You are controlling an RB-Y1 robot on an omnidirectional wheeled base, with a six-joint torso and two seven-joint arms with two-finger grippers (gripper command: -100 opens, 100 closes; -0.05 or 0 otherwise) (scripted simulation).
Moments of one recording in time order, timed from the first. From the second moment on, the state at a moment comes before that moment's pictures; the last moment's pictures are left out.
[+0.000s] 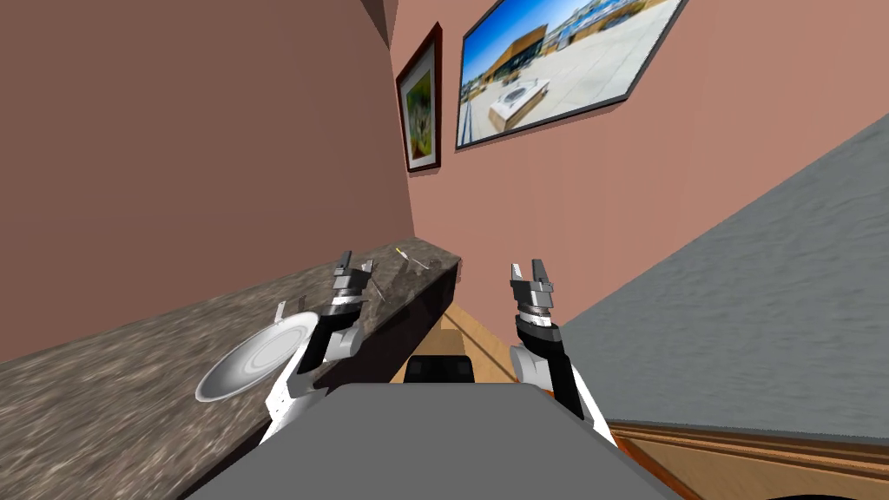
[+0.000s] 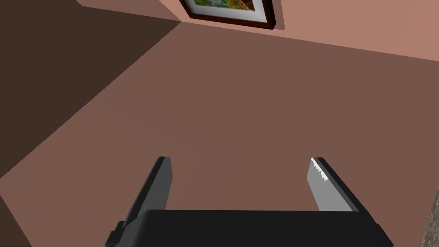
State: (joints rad) left arm 0.35 0.15 0.15 -2.11 0.08 -0.39 0.23; right arm 0.54 -0.04 0.00 -2.31 0.04 -0.53 -0.07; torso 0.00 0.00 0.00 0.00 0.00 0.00
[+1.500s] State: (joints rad) left arm 0.04 0.21 0.51 -1.88 0.02 -0.01 0.43; right arm 0.54 -0.04 0.00 -2.31 0.04 -0.53 -0.07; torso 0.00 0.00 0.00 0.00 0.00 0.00
